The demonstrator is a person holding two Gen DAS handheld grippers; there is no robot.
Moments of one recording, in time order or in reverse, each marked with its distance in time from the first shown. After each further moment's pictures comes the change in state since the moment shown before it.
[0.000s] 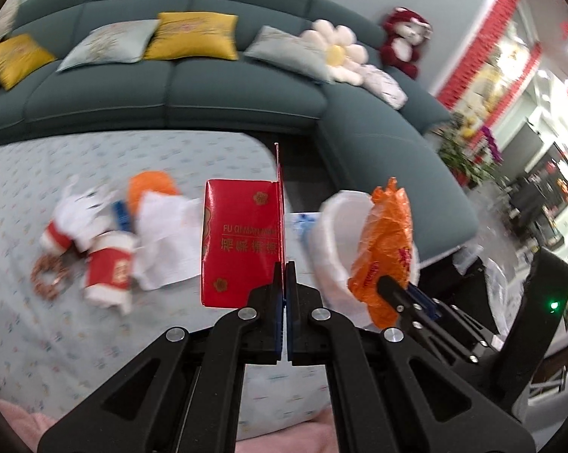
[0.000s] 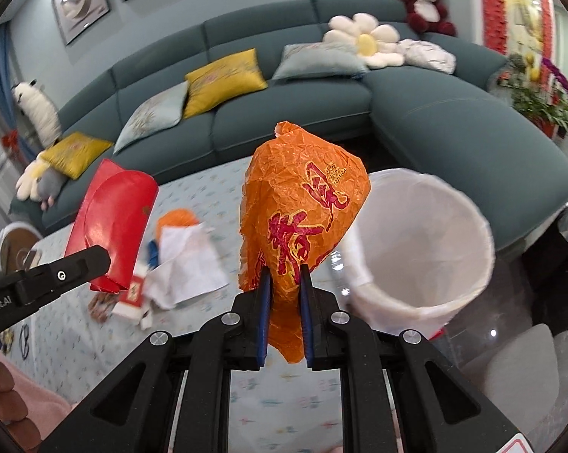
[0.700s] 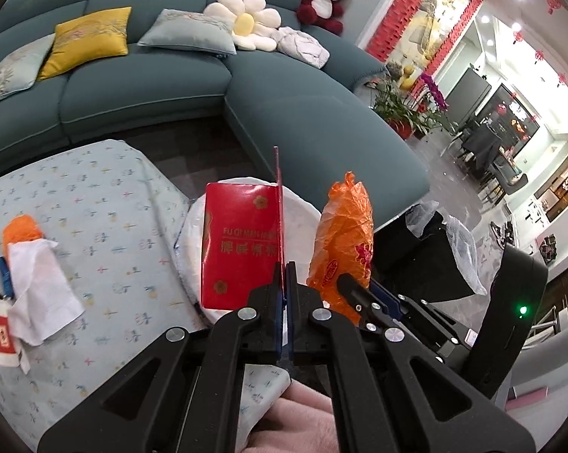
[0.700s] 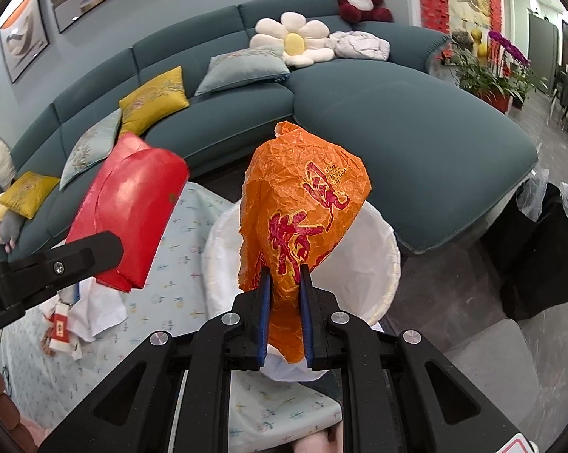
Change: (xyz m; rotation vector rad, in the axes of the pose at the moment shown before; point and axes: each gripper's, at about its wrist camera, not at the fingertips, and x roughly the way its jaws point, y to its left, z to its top) left arm 0.102 -0.136 0.019 0.181 0.109 -0.183; right arm 0.020 -0.133 0.024 0.129 -0.010 -0.132
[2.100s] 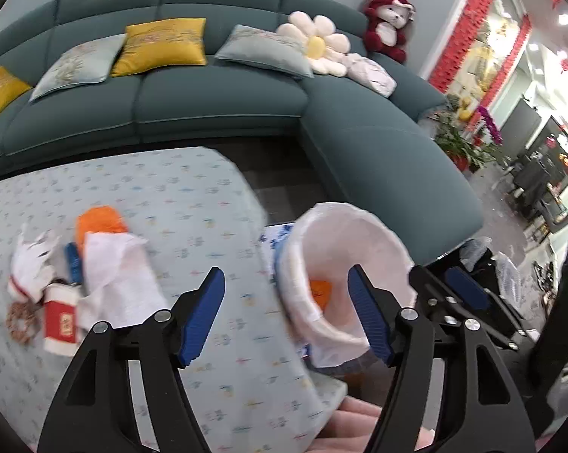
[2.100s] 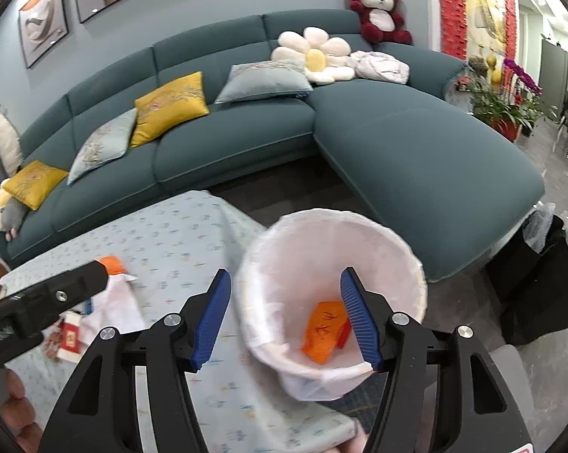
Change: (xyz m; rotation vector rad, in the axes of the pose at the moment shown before) left arm -0.053 0.082 -0.008 -0.115 -0.099 0.226; right arm -0.018 0.063 0.013 -0.081 -0.055 0.018
